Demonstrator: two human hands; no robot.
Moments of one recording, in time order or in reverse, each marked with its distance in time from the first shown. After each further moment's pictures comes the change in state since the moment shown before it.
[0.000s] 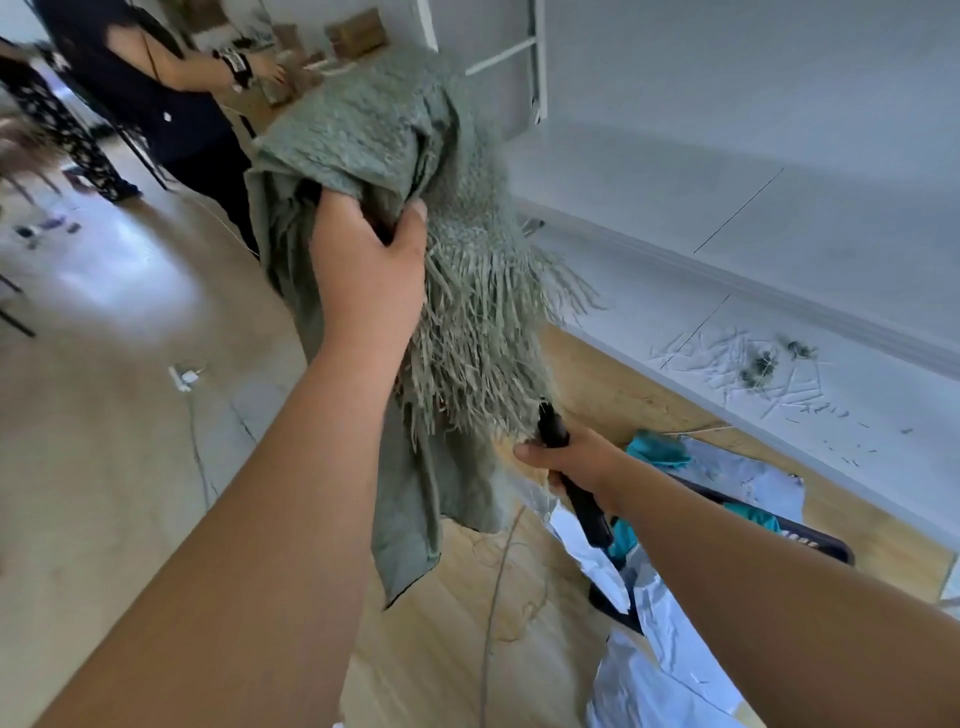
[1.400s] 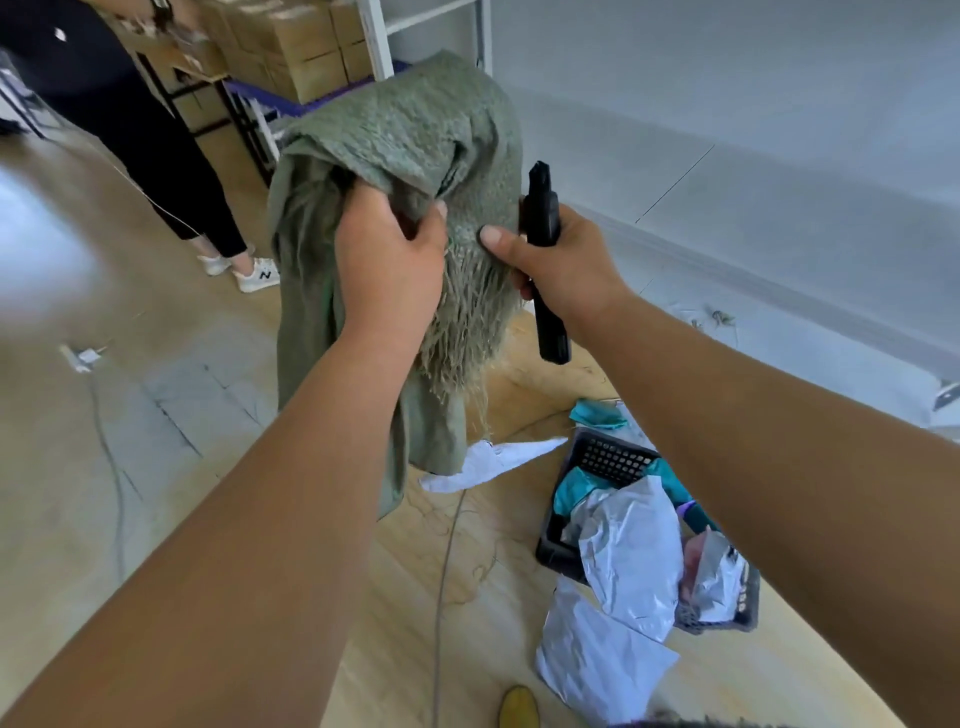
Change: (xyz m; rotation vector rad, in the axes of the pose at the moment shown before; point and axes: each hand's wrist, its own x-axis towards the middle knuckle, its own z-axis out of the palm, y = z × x) left_hand -0.038 -0.012 0.022 0.000 -0.099 -0.081; right_hand -0.056 -0.135 -0.002 0.062 0.321 -0.623
